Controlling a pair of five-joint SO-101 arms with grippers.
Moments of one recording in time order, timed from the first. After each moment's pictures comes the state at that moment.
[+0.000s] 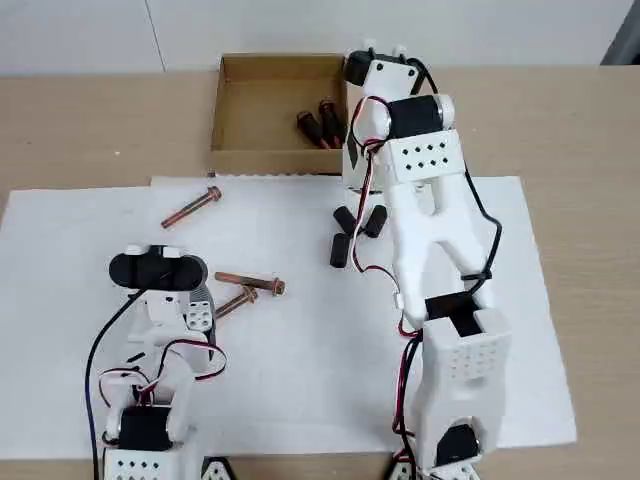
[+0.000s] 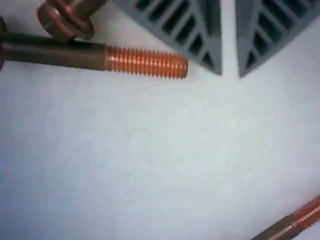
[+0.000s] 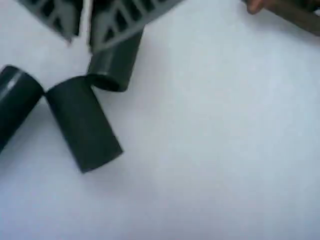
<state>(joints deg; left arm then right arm) -1.6 -103.4 96.7 50.2 3.6 -16.0 28.5 -45.3 98.5 -14.1</state>
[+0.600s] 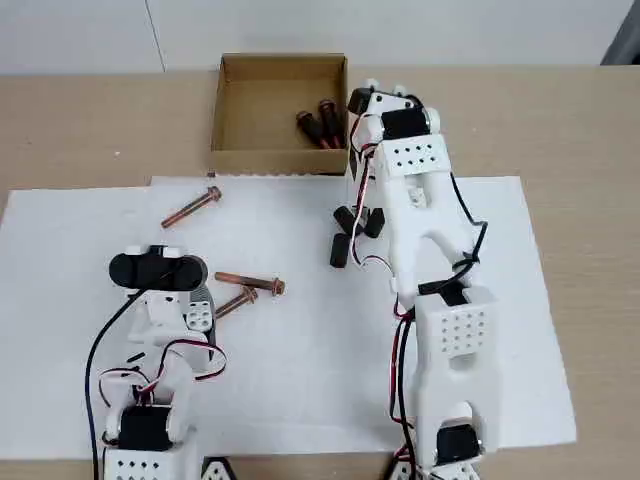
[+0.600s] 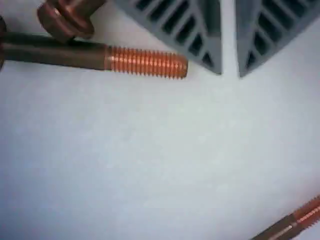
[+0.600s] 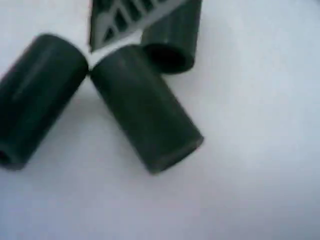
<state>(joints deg) -1.6 -103.4 96.7 50.2 3.6 -14.2 40.8 -45.3 96.6 -14.1</state>
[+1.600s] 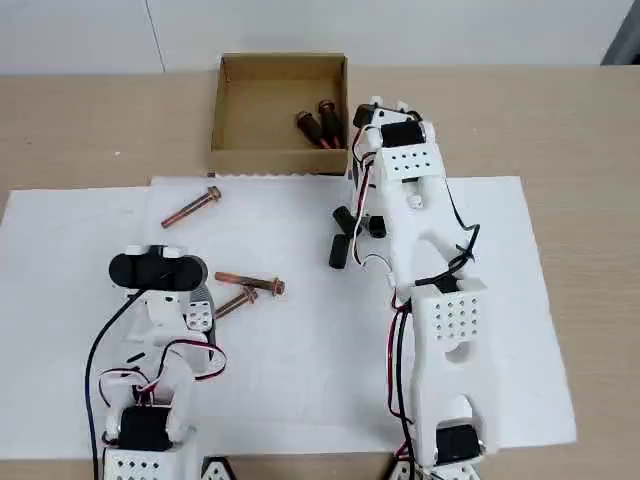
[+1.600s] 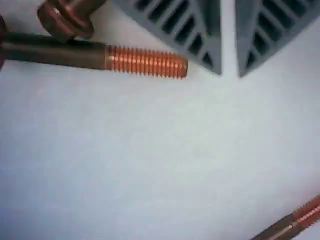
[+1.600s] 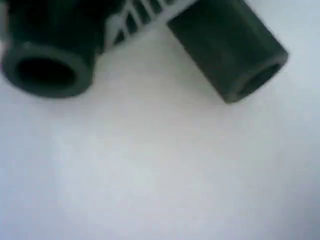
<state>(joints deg) -1.6 -103.4 96.7 50.2 3.6 -13.5 46.6 -45.3 92.7 -14.1</state>
